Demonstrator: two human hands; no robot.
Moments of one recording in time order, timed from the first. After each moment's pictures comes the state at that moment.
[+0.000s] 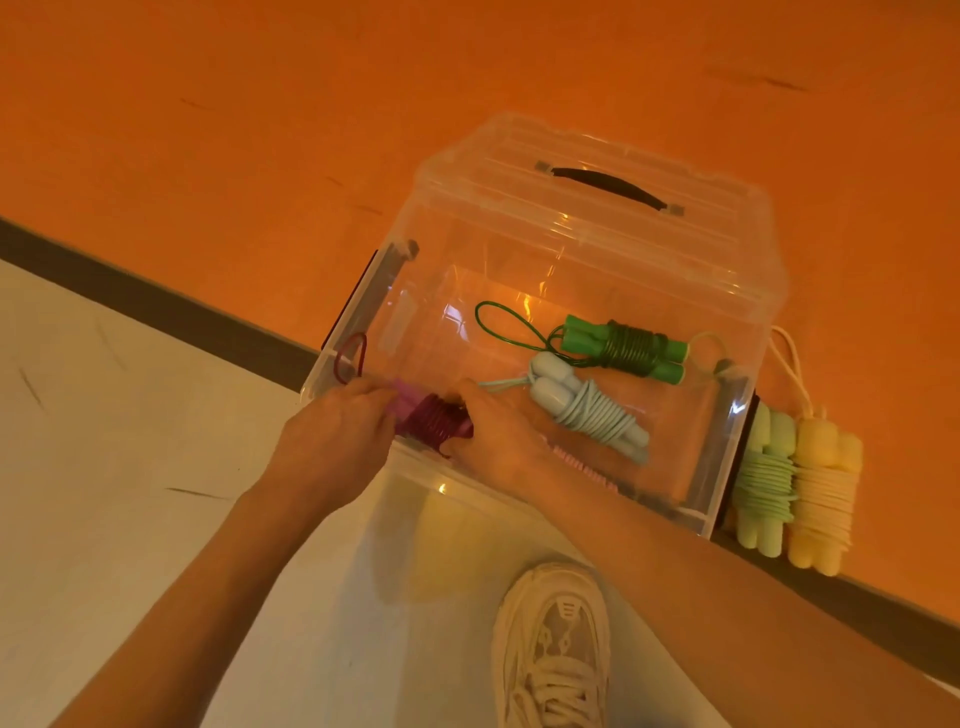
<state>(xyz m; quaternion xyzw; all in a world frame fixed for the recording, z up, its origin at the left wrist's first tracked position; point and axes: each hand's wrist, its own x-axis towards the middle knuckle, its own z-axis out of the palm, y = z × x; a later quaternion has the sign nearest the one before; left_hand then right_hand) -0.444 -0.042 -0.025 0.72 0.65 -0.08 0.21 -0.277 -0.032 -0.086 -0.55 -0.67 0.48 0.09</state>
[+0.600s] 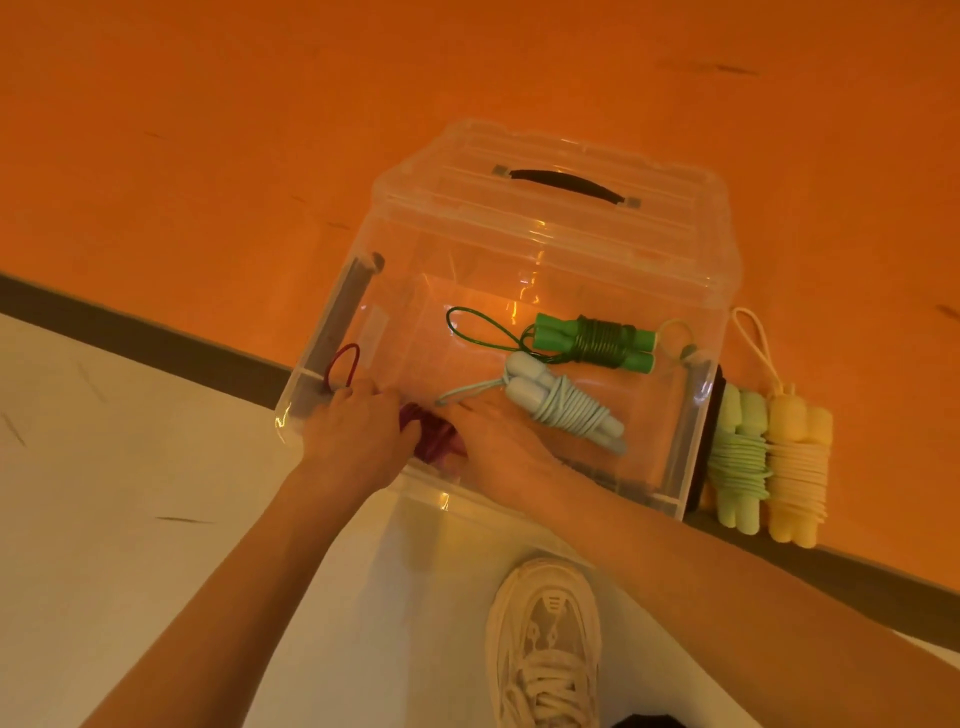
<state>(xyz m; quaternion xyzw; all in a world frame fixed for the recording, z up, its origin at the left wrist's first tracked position) -0.400 -0.022 -0.029 0.68 0.67 -0.24 0.18 -0.258 -0.042 -0.100 -0.52 -0.76 0.37 0.07</state>
